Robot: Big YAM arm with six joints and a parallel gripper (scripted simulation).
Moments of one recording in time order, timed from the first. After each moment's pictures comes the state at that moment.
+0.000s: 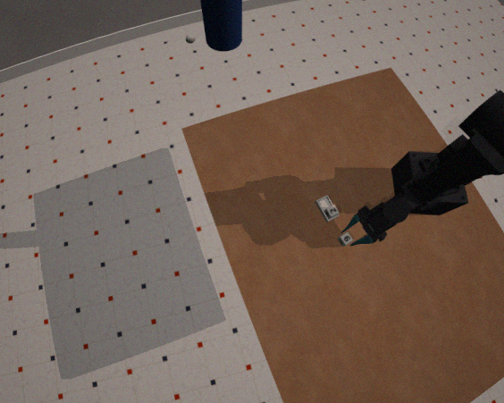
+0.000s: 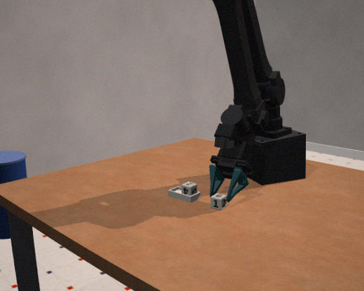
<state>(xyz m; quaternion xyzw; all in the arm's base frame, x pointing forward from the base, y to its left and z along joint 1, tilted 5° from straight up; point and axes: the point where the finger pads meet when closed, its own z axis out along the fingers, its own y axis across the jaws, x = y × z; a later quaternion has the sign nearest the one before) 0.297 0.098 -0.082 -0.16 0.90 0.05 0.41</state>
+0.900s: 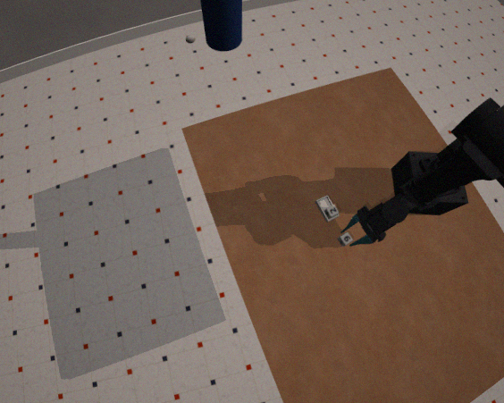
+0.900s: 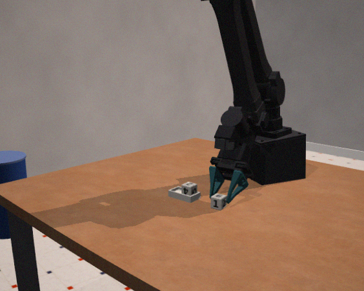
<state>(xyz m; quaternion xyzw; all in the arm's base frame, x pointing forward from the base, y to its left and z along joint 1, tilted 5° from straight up) 0.298 0.098 -0.085 -0.16 0.89 0.05 0.42</state>
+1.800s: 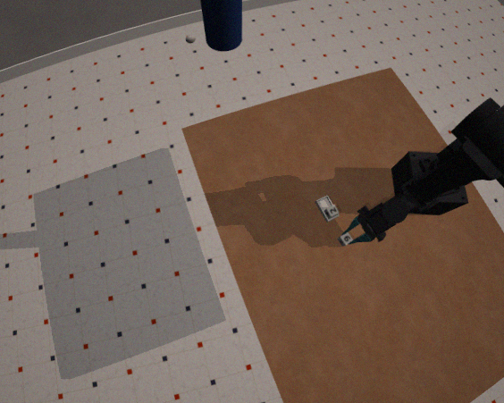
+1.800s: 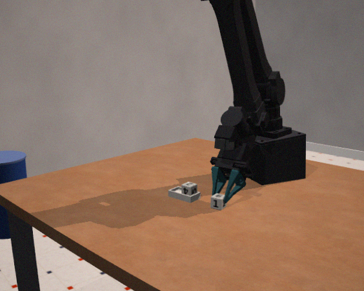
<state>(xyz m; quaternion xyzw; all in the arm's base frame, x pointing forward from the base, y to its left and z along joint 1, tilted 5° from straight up) 0.298 0.098 -0.085 -0.16 0.89 0.05 0.42</state>
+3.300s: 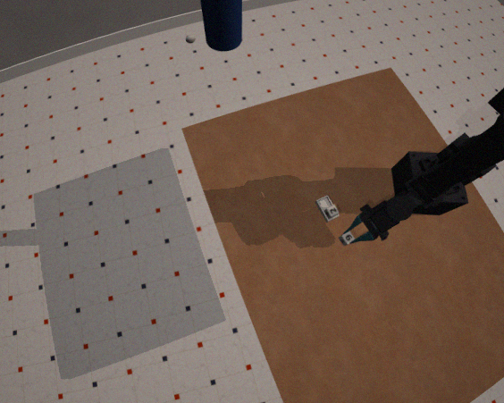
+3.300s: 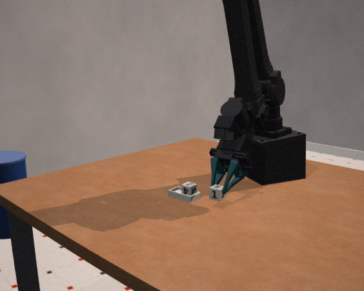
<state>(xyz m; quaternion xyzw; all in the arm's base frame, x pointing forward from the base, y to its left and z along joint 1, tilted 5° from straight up) 0.301 0.098 -0.061 -0.16 0.89 0.05 0.43</state>
